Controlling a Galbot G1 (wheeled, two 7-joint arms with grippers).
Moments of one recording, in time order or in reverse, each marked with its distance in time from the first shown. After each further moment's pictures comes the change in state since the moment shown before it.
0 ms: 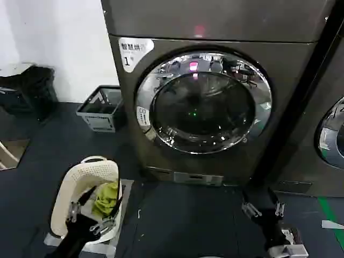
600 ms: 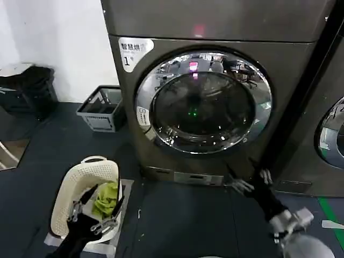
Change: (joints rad) left arm -0.024 -0.042 0.002 0.020 0.021 -0.022 0.039; right arm 0.387 -0.362 -0.162 -0.095 0.295 -0.157 -0.209
